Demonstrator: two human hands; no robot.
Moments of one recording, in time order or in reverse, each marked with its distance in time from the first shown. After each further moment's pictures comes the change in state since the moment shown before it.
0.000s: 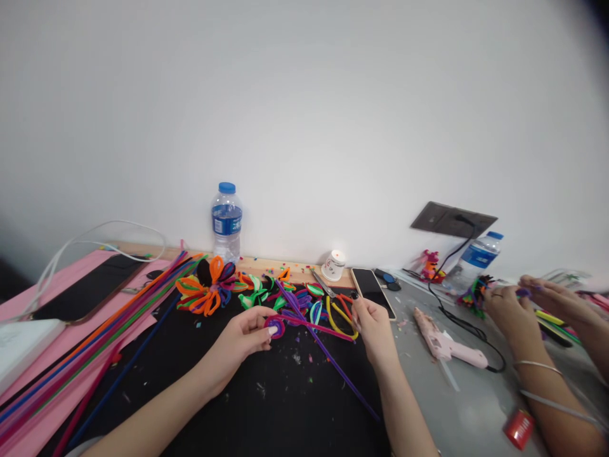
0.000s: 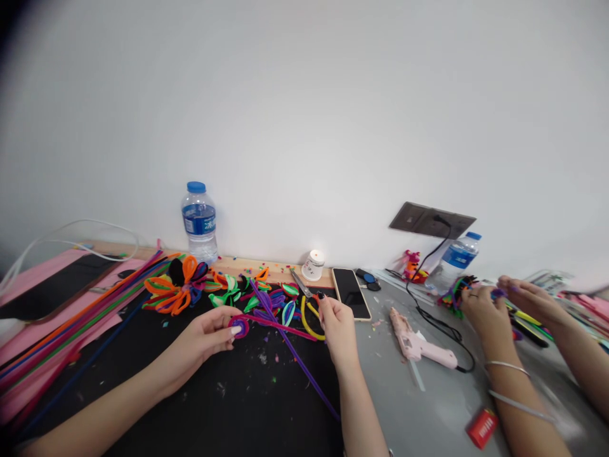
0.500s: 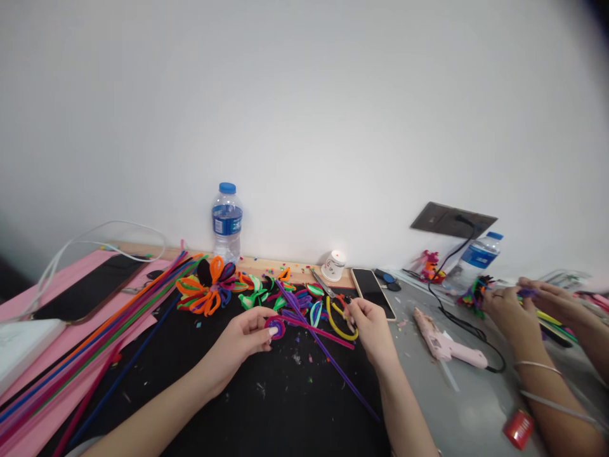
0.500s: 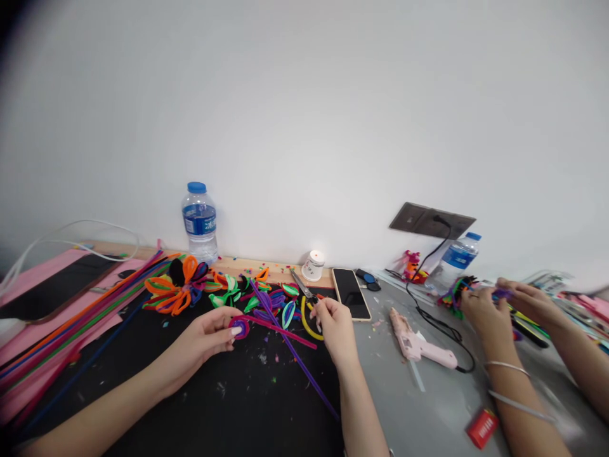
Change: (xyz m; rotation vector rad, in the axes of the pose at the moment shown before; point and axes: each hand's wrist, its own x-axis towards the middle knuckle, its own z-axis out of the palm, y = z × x) left_hand 0.000 -0.002 -0.001 -0.001 -0.015 0.008; right_hand 0.001 -0.002 -0.001 -0.183 -0.025 -0.021
